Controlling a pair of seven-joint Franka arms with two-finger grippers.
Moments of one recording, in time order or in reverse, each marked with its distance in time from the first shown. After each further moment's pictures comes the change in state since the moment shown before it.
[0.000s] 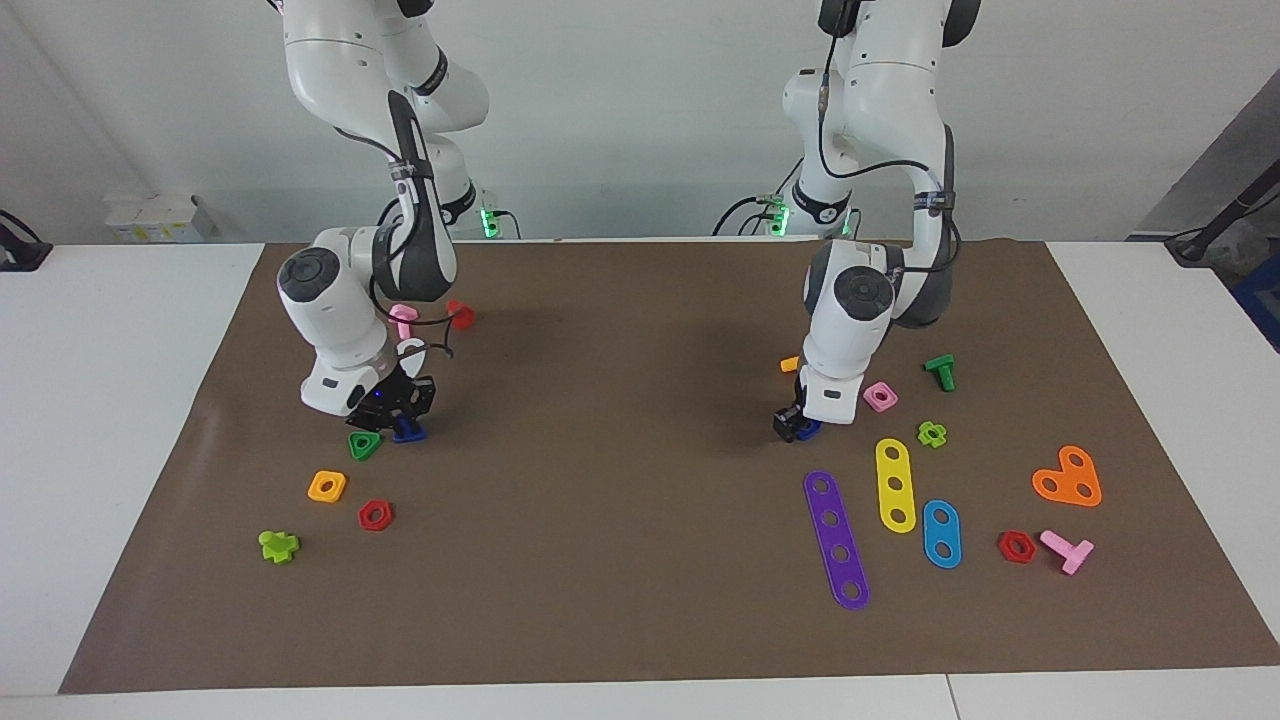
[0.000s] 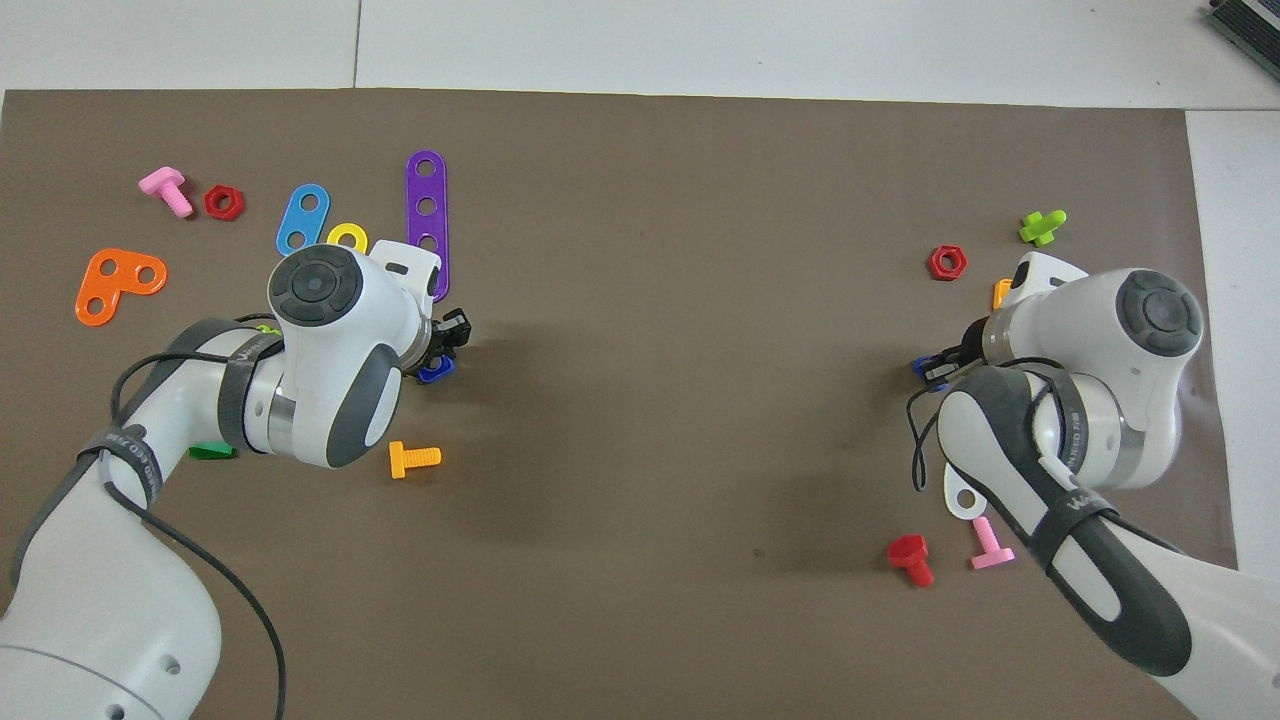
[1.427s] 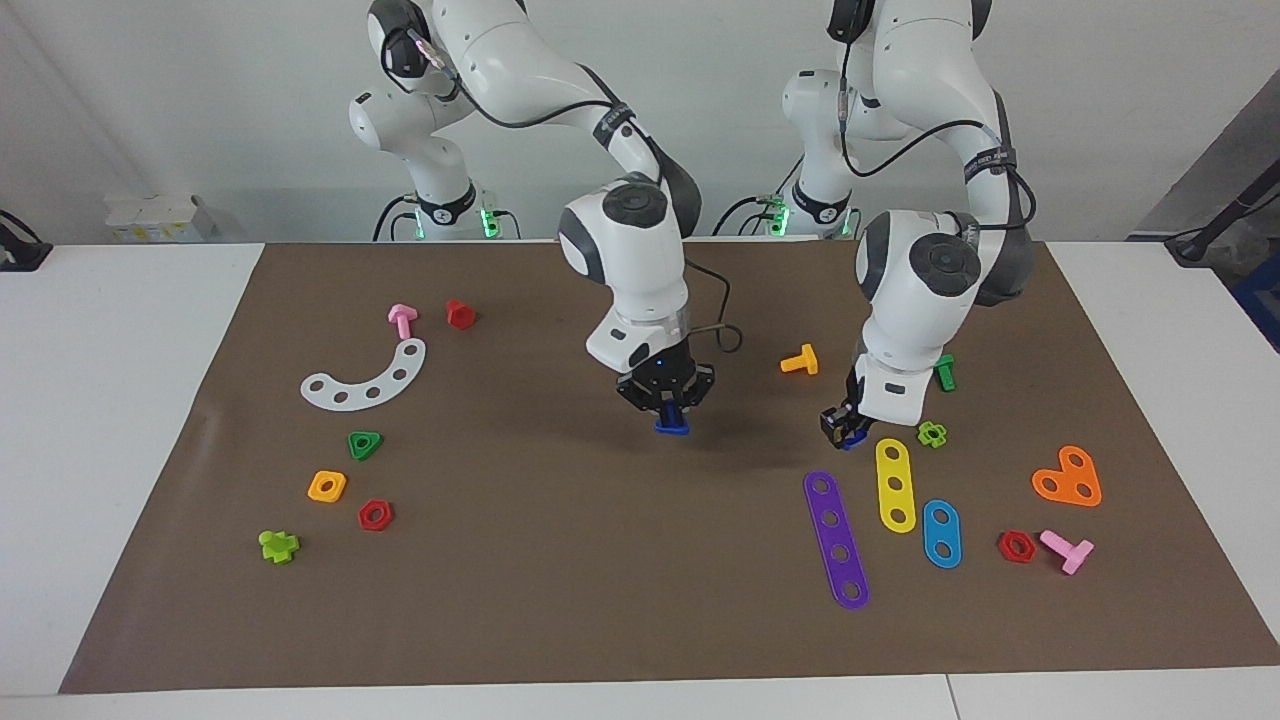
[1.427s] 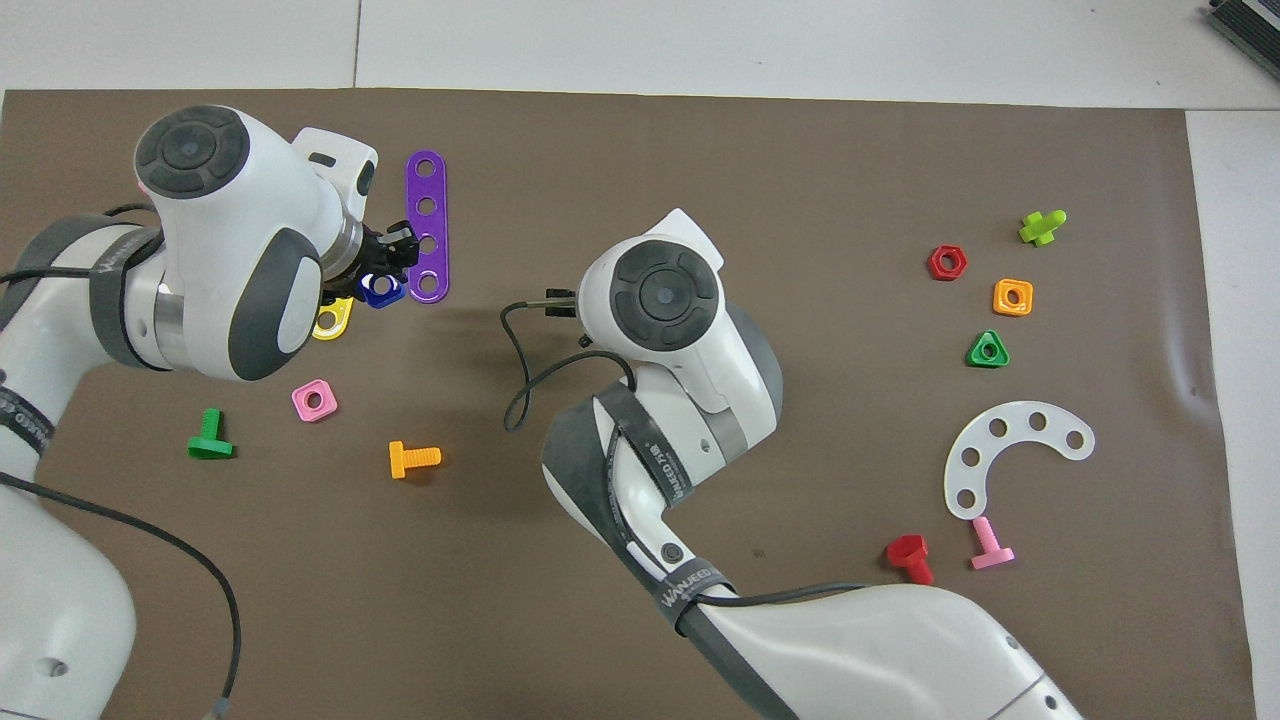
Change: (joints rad) left arm 0.069 0.021 0.014 0.330 -0.014 -0.269 0.113; right arm 0.558 0.355 0.012 0.680 -0.054 -0.103 1.078
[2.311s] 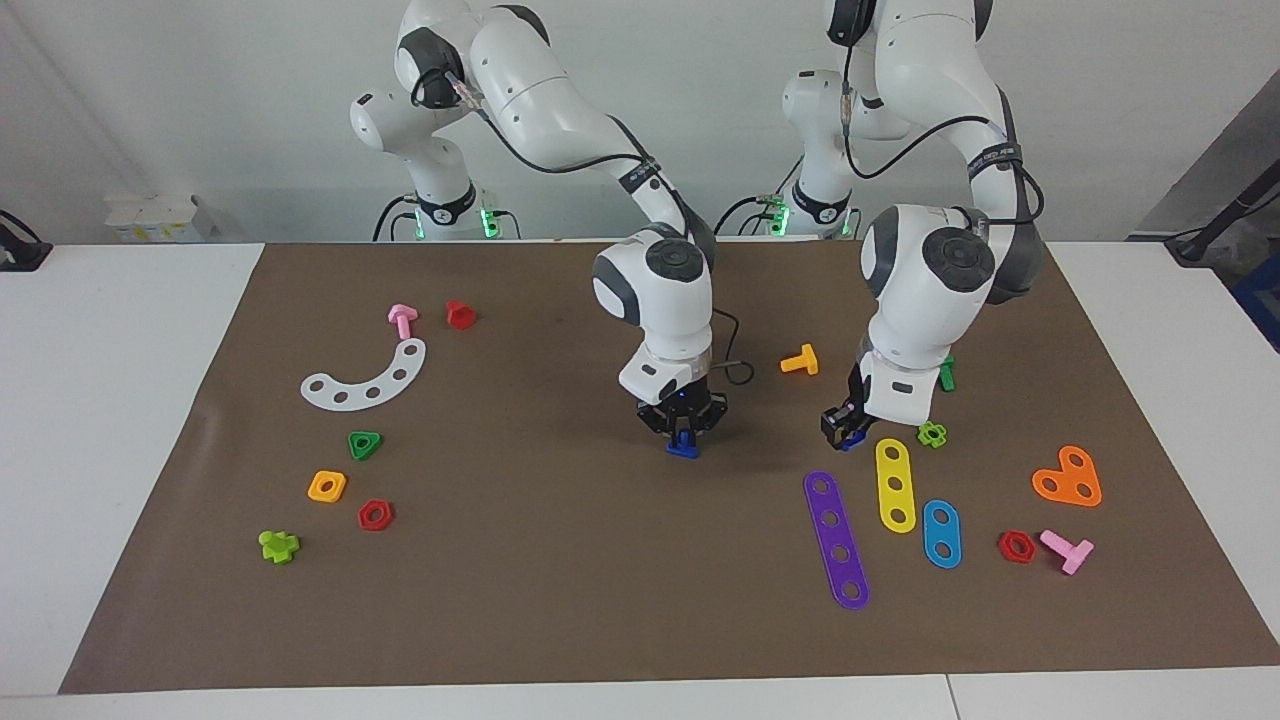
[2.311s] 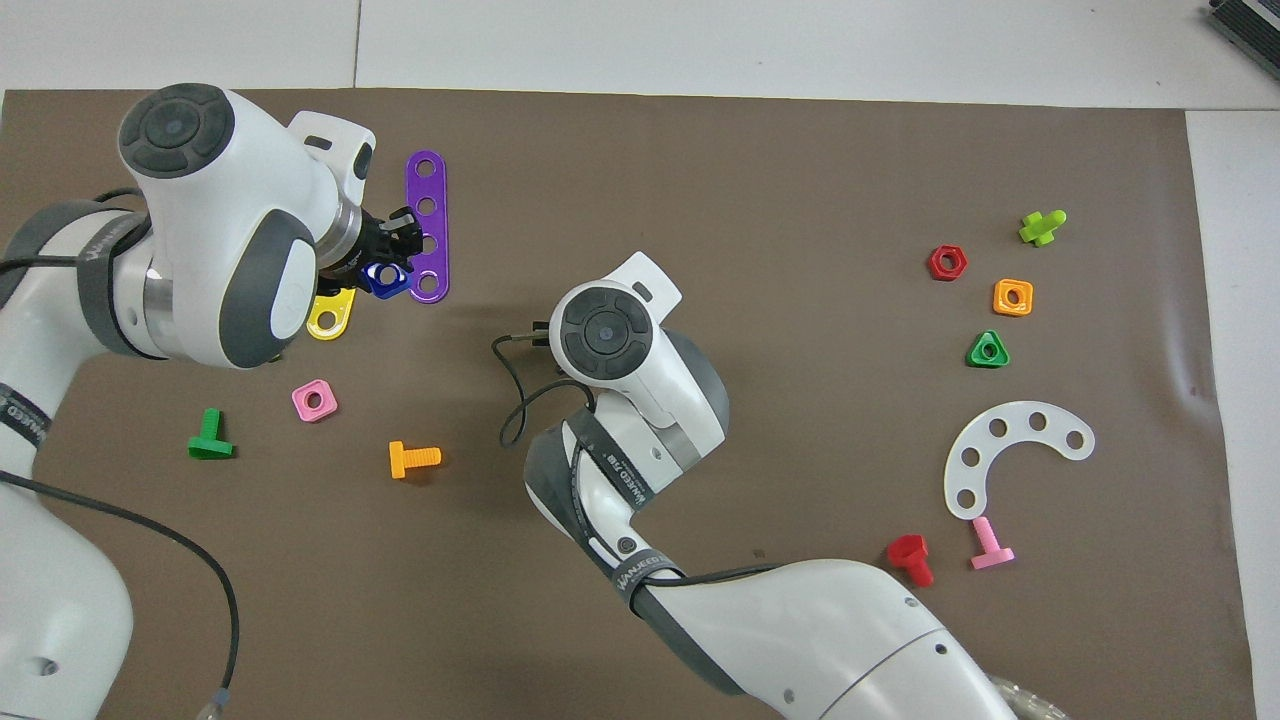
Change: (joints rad) left arm 0.003 0.008 -0.012 0.040 -0.030 -0.026 0.000; right arm 0.030 0.078 -0.005 -0.028 -0.015 0.044 0.021
